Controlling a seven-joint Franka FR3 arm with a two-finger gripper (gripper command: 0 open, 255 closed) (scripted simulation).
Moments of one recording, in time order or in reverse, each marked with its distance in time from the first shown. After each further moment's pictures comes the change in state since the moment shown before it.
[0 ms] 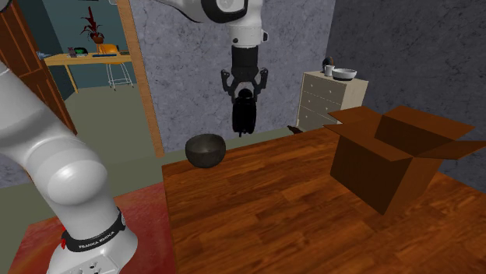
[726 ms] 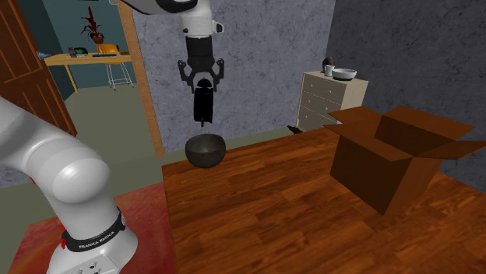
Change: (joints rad) arm 0.060 -0.243 0.197 -0.169 0.014 -0.067 0.258
